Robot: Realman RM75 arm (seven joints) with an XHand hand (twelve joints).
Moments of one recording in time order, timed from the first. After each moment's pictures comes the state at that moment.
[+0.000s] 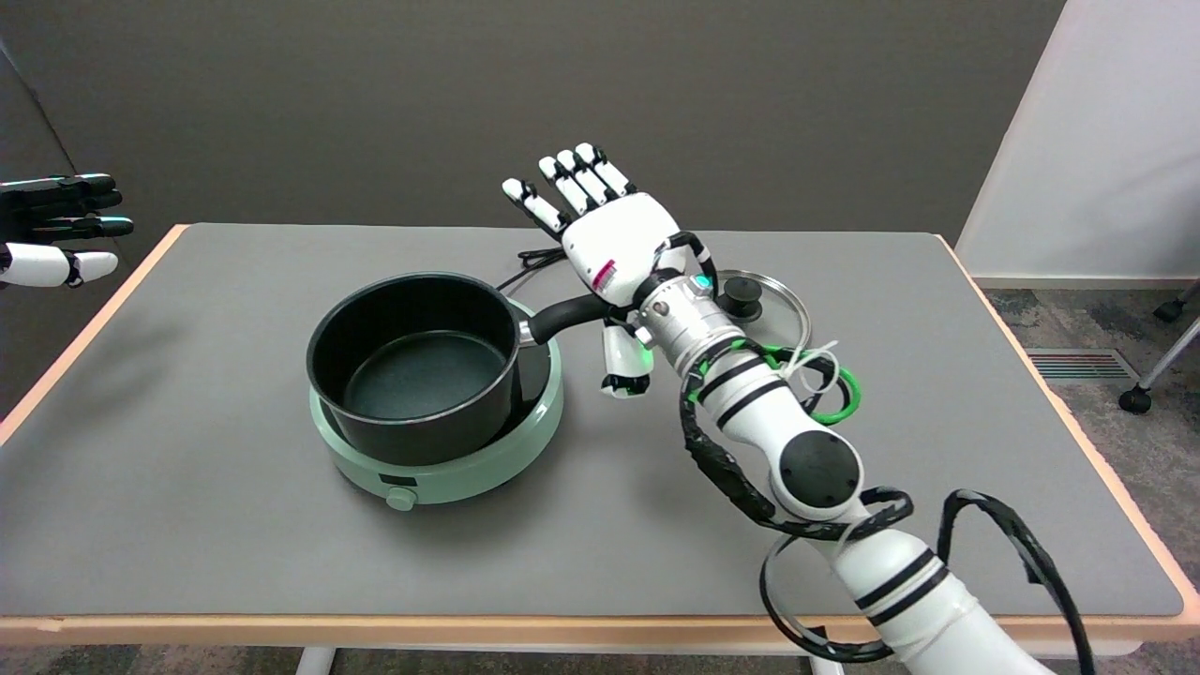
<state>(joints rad) 0.17 -1.49 -1.78 1.62 -1.79 -0.01 1.63</state>
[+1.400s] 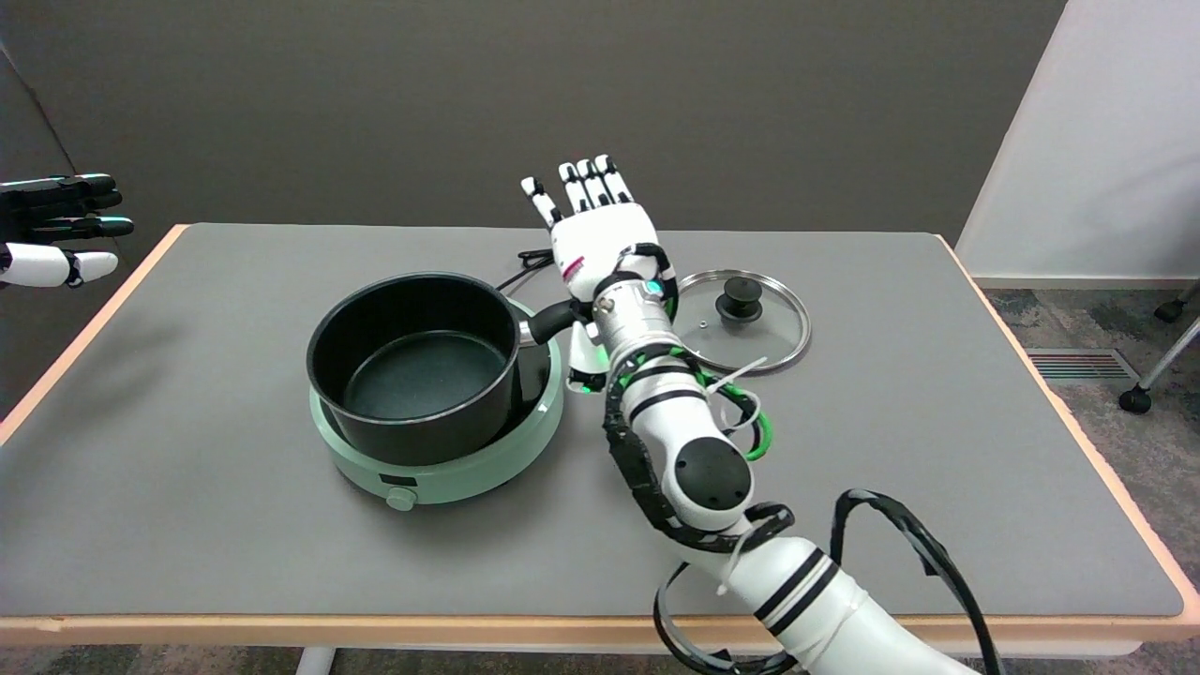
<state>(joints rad) 0.27 -1.66 -1.92 1.44 -1.56 -0.44 1.27</state>
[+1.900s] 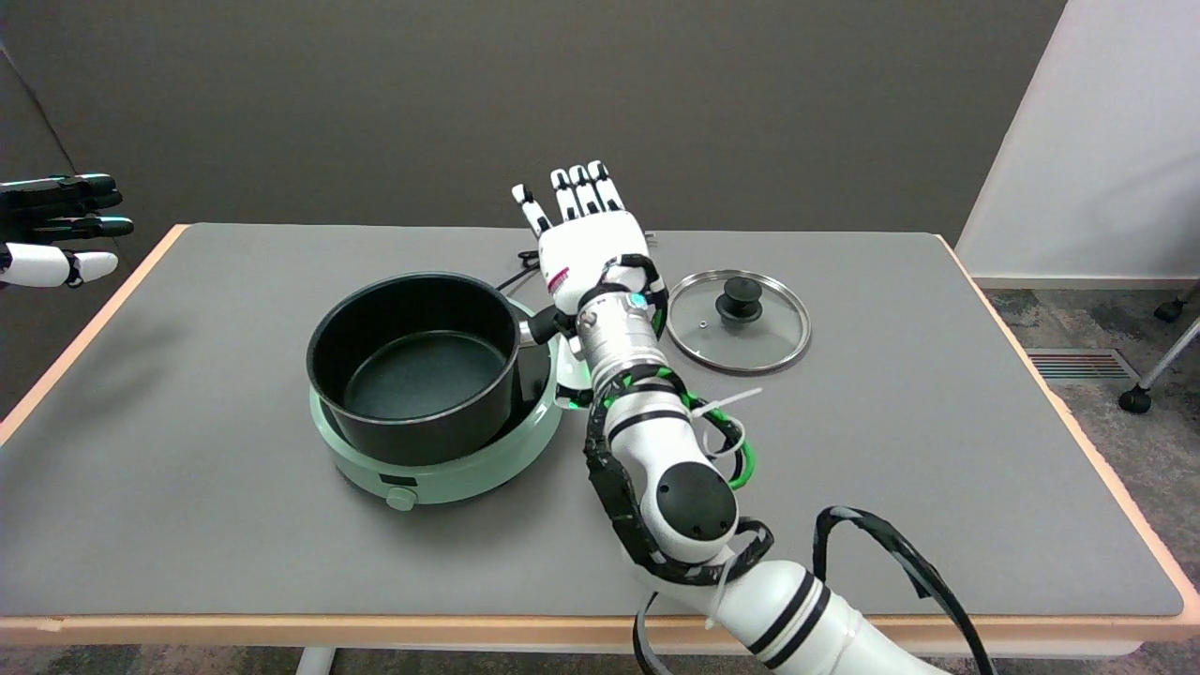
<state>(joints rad) 0.25 -1.67 -2.05 1.51 -1.47 -0.60 1.13</state>
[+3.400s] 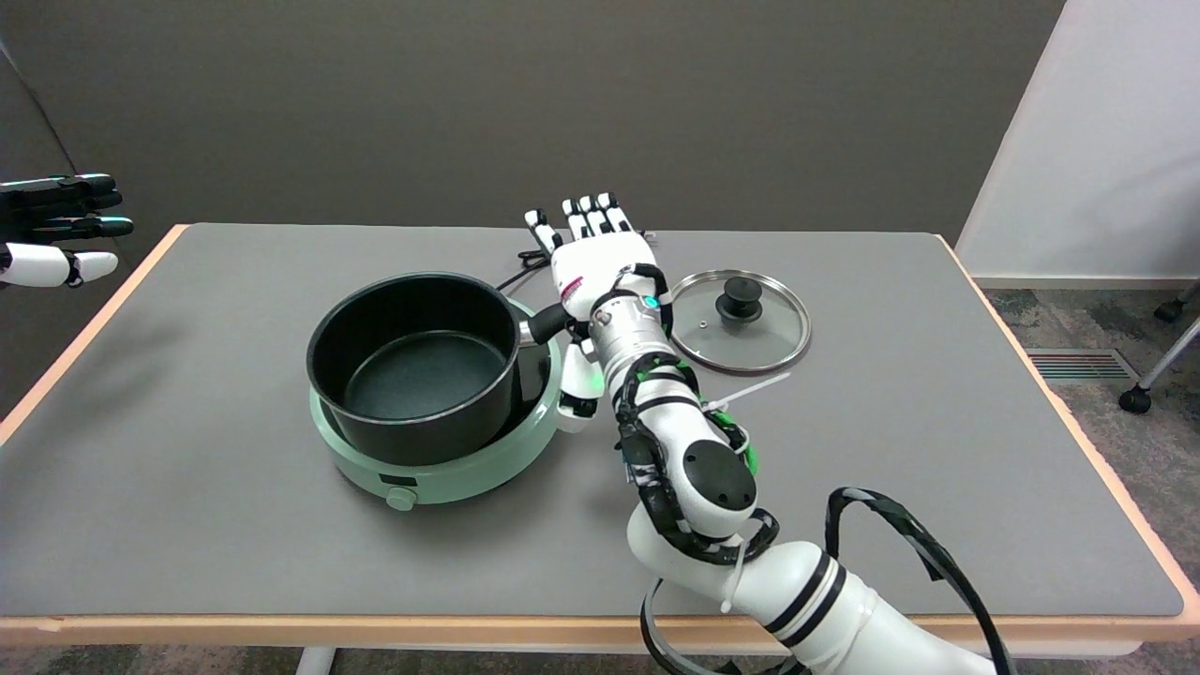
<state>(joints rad) 0.29 -1.61 -2.08 1.55 -1.15 -0.68 1.01</state>
